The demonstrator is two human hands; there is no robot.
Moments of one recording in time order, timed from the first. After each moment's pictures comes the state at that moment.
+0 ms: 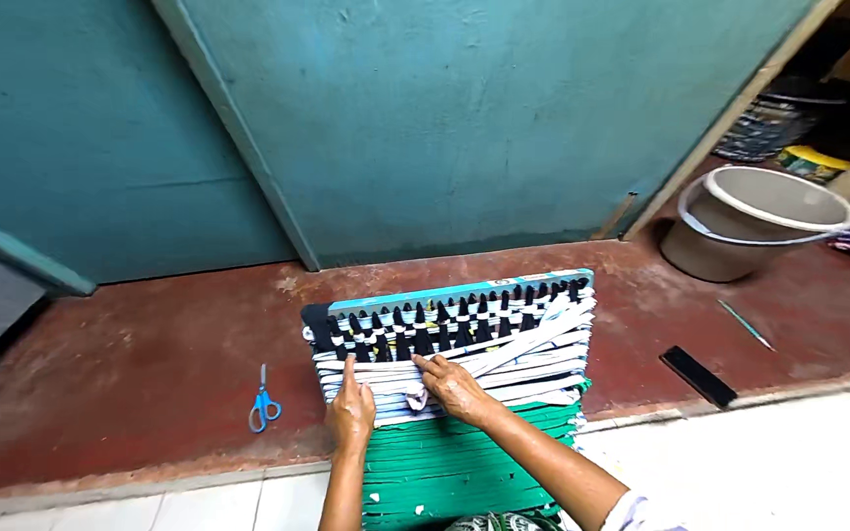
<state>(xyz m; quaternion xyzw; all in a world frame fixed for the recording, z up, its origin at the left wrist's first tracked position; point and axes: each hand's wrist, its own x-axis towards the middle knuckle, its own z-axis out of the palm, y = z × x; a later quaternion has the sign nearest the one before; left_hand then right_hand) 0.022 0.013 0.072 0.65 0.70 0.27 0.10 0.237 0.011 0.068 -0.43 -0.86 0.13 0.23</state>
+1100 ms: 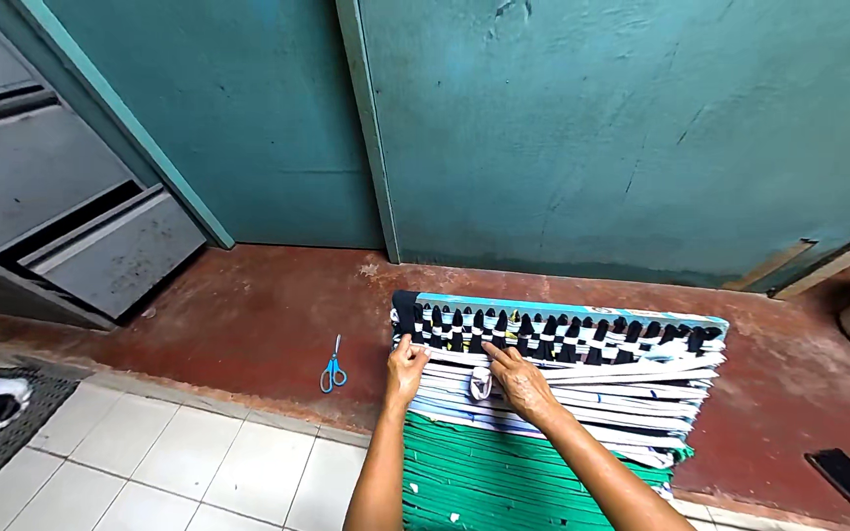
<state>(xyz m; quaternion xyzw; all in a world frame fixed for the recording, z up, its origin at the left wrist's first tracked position) -0.002 0.041 0.101 0.51 0.58 0.49 0.40 0.237 0.037 0.078 -0.45 -0.85 0.06 0.25</state>
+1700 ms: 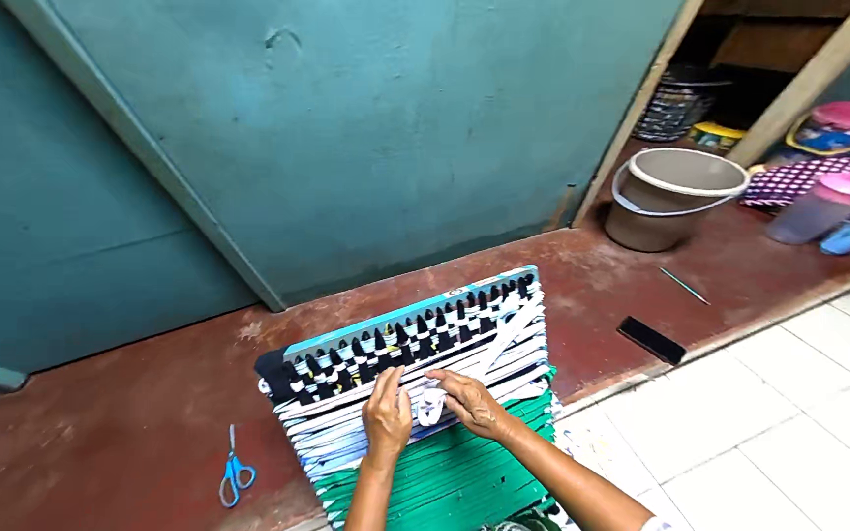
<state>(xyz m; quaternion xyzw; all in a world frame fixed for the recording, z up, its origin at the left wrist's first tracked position) 0.118 0.021 0.078 0.79 0.41 0.45 0.09 0.310 -0.026 0.061 -0.44 -0.75 0.21 0.44</state>
